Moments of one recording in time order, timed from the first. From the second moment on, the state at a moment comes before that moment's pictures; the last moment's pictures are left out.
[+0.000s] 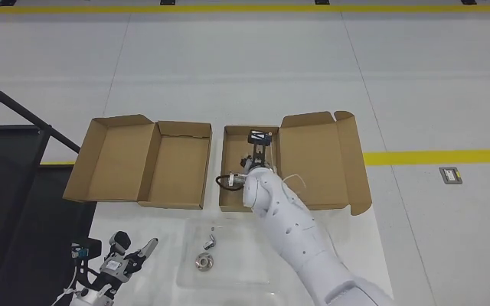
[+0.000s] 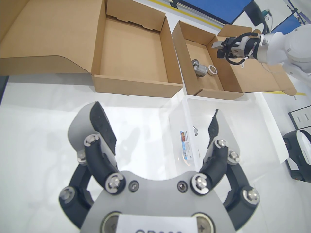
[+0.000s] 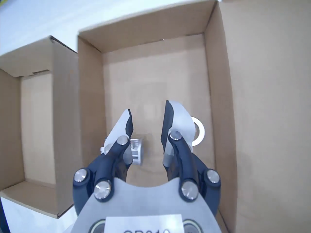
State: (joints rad) left arm 1.77 -1.14 -1.78 -1.85 0.81 -0.37 -0.07; right arm -0.46 -1.85 1.11 -0.65 -1.09 0.44 0.24
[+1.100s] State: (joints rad) left arm 1.74 -1.12 -1.82 -1.97 0.96 -0.53 -0.20; right arm -1.28 -1.72 1.08 -1.86 -1.58 0.05 0.39
